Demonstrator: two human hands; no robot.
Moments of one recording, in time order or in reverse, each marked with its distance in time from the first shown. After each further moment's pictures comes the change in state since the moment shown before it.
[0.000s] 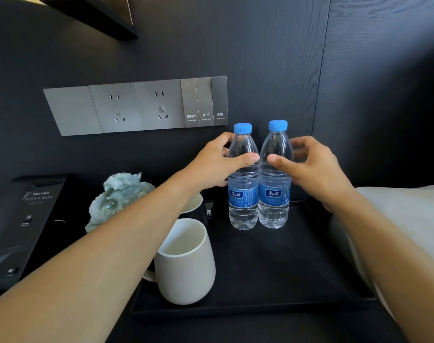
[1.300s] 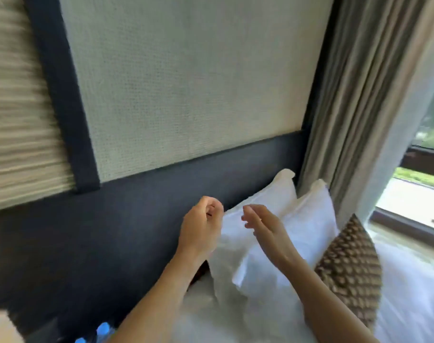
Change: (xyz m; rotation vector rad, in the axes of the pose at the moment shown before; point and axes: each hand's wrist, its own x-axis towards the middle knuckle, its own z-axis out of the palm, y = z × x) left_hand 0.052 0.587 0.047 -0.217 -0.228 0.167; right_hand 0.034 -0.360 -0.482 -0.052 0.409 0.422
